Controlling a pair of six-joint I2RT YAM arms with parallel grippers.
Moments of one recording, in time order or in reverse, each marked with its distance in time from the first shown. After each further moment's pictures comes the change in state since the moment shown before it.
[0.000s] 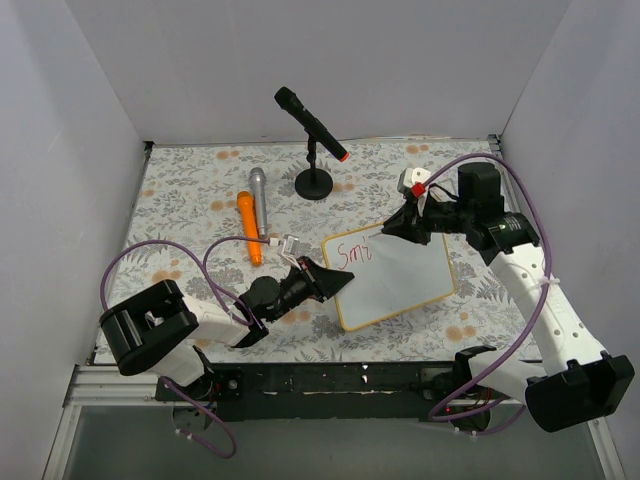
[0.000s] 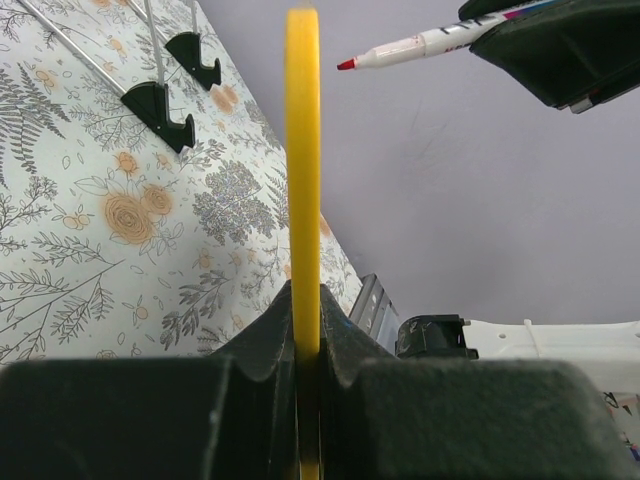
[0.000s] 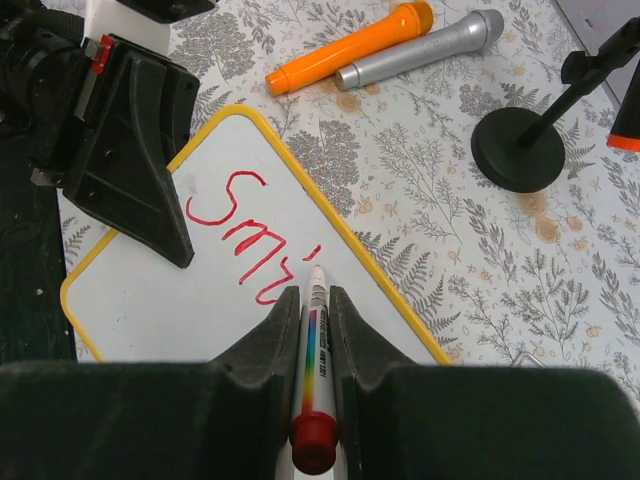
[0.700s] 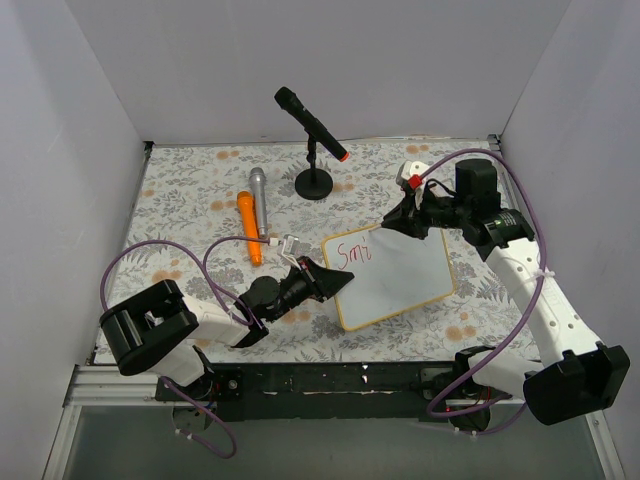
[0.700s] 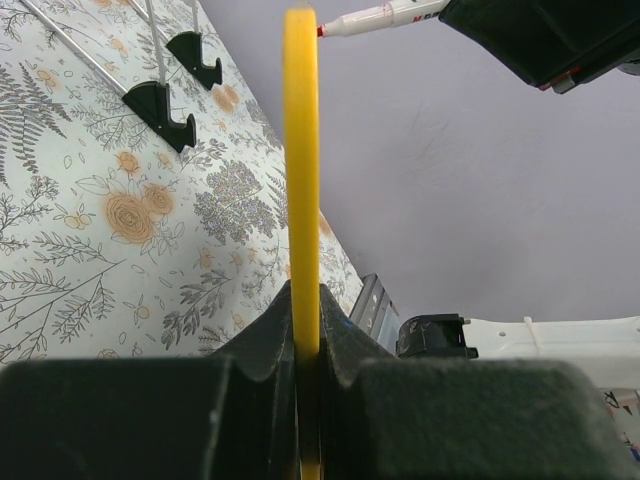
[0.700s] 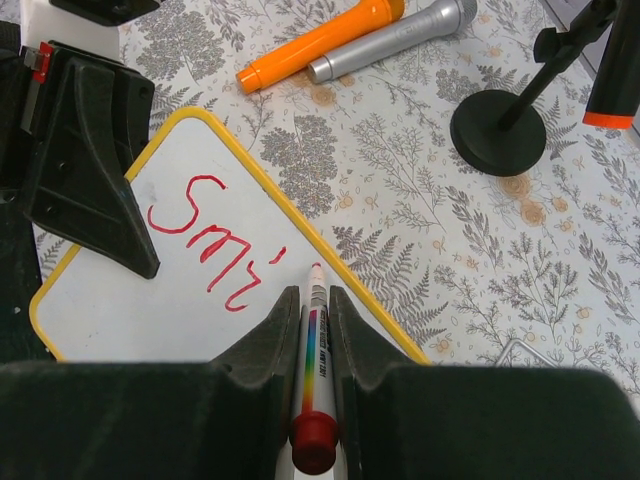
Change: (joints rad) left arm 0.000 0.000 0.000 0.000 0.010 0.000; right arm -0.003 0.037 0.003 0.073 0.056 0.059
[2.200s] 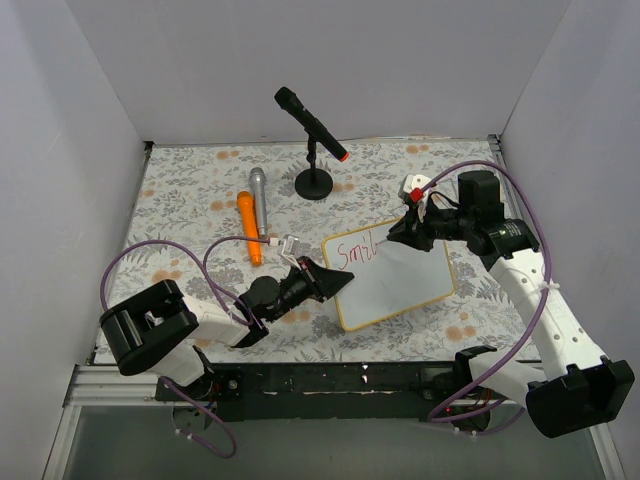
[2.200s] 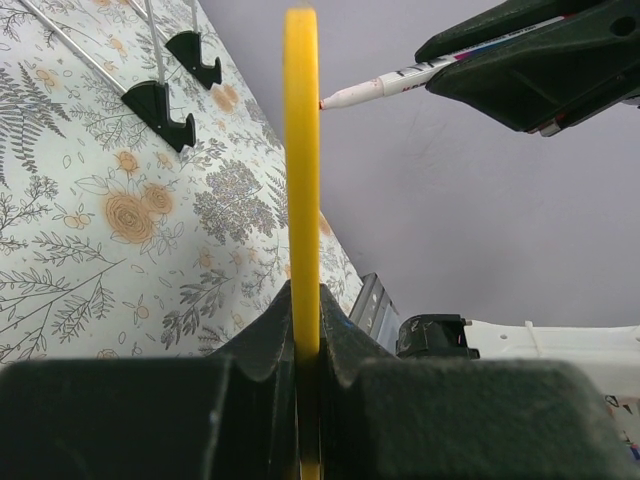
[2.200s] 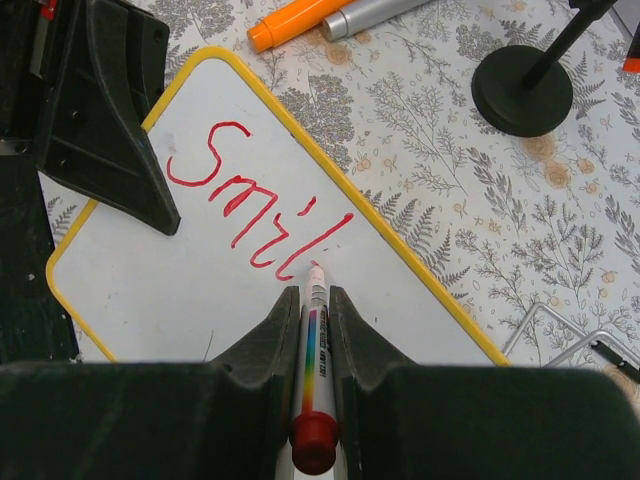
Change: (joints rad) left arm 0.000 0.000 0.000 0.000 0.003 0.000; right arm -0.008 -0.065 -0.052 -0.095 0.016 -0.053
